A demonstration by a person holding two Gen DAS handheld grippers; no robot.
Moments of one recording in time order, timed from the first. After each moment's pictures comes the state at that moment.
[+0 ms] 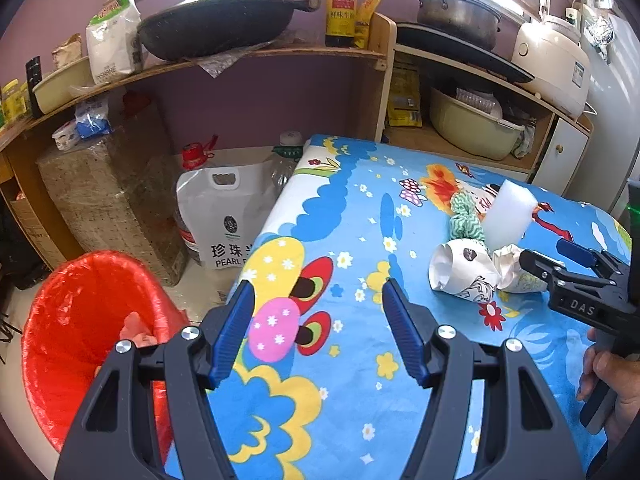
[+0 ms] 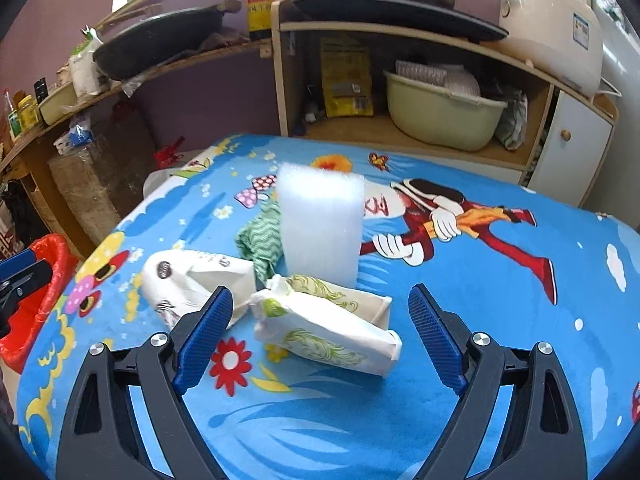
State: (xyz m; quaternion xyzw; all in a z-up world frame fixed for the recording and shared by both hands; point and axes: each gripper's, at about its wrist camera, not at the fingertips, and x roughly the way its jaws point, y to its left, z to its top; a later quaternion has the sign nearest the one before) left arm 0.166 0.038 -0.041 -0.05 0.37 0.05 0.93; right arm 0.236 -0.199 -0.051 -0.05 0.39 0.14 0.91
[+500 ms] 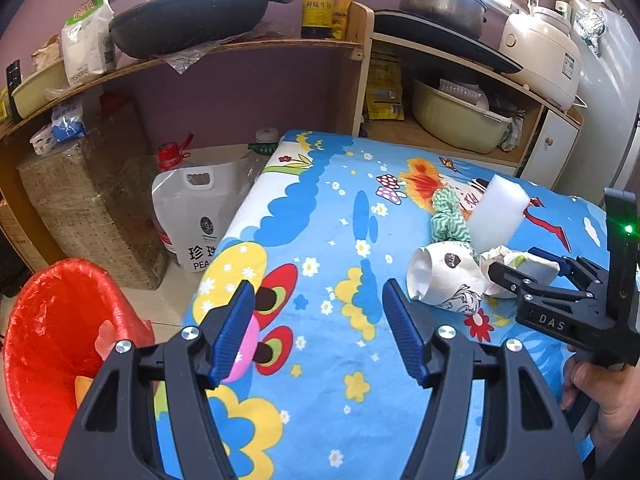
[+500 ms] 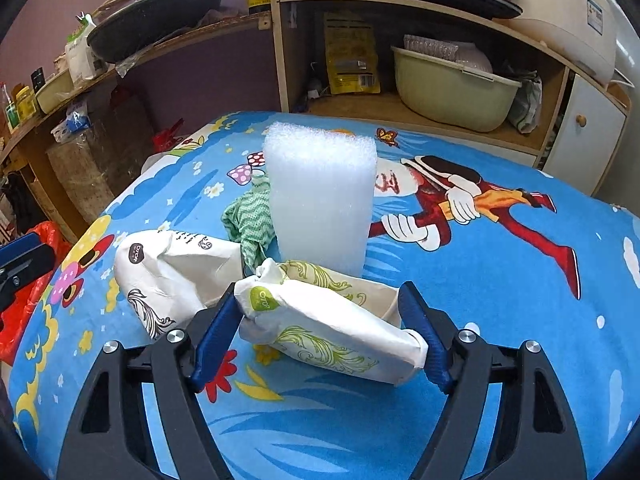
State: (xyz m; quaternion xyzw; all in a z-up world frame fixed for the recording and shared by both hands) left arm 0.191 0.018 -0.051 -0.05 0.38 0.02 0.92; right arm 0.250 -0.198 -0.074 -0.05 0.41 0.15 0.90
